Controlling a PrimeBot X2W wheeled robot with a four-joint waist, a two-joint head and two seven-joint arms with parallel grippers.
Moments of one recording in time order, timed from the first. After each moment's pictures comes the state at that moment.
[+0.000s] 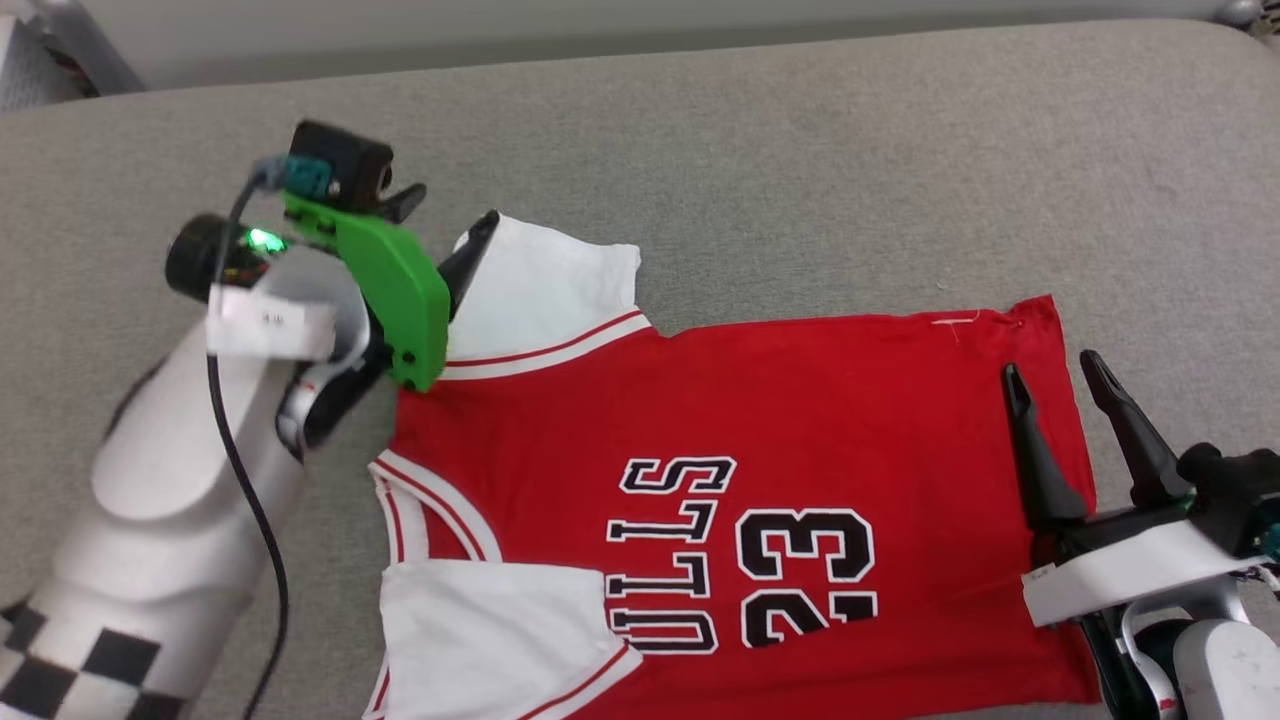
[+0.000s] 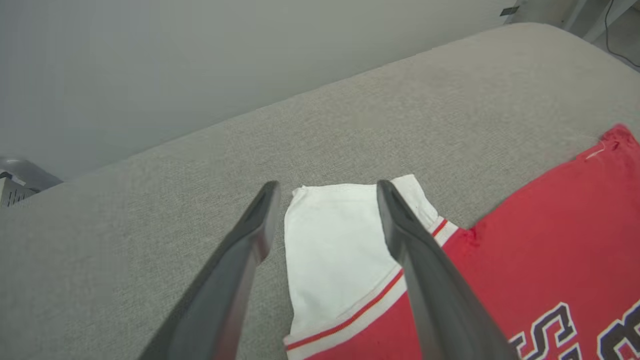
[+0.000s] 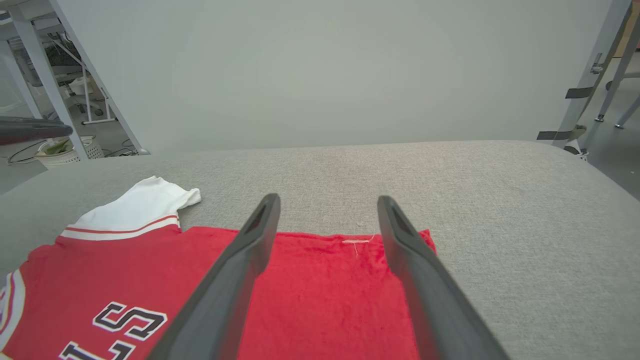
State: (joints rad) left arm -0.72 0.41 -0.49 0.36 -0.58 -0.13 0.31; right arm -0.05 -0.20 0.07 -0.09 0.30 0.13 -0.13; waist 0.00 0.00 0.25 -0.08
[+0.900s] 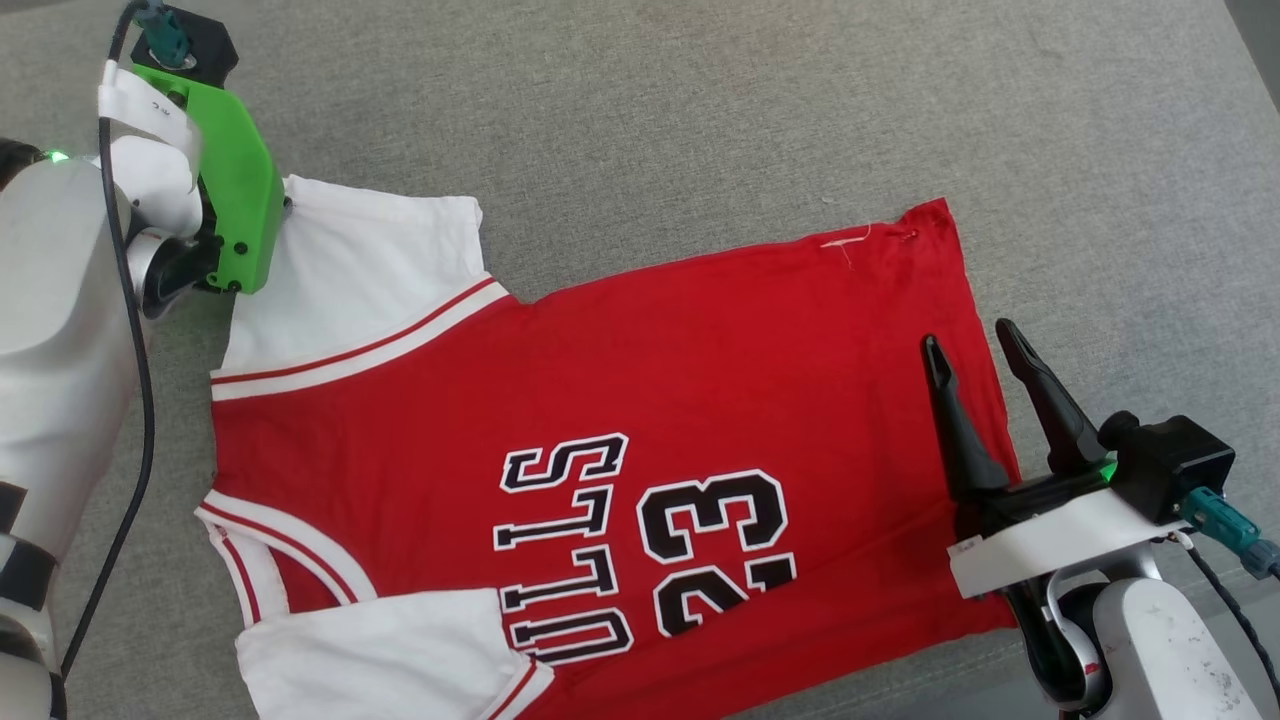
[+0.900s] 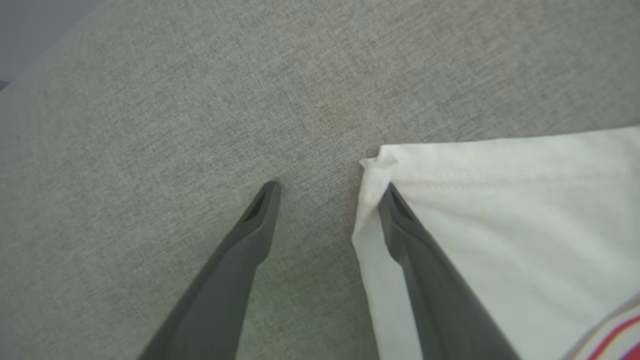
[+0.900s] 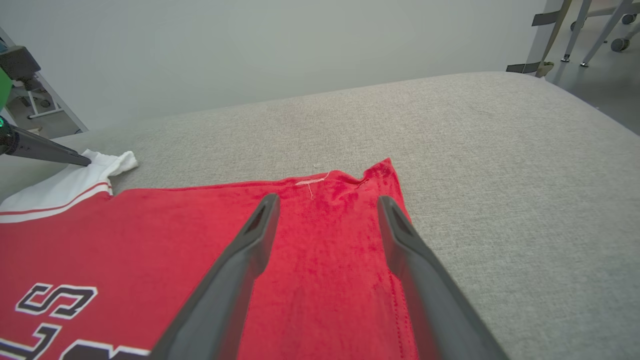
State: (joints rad) left arm -1.10 0.54 -0.72 0.80 -0.67 -0.13 0.64; right arm -0.17 -0.16 0.19 0.02 0.34 0.13 -0.20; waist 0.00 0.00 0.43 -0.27
